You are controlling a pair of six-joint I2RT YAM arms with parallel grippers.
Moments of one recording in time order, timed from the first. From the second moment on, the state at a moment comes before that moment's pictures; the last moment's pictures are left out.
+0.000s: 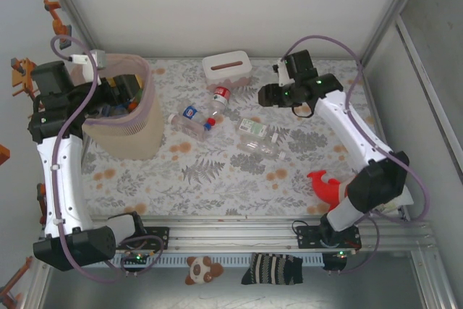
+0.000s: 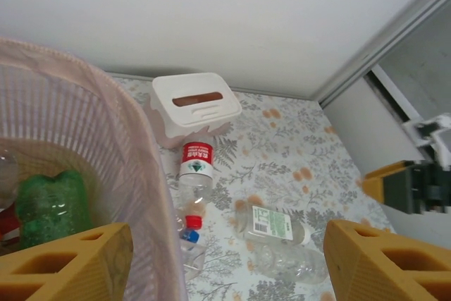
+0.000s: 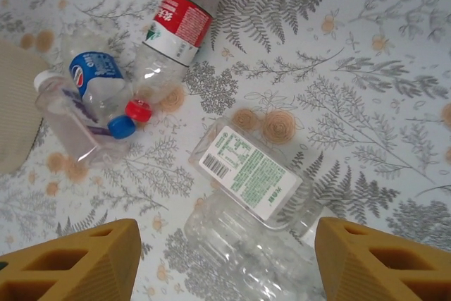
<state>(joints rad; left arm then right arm) 0.17 1.15 1.44 -0.81 0.76 -0.16 0.42 1.61 1.58 -0.87 -0.19 0.30</state>
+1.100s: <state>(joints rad) 0.11 1.13 1.41 -0.78 0.78 -0.20 0.68 2.40 2.02 -0.59 0.00 0.84</state>
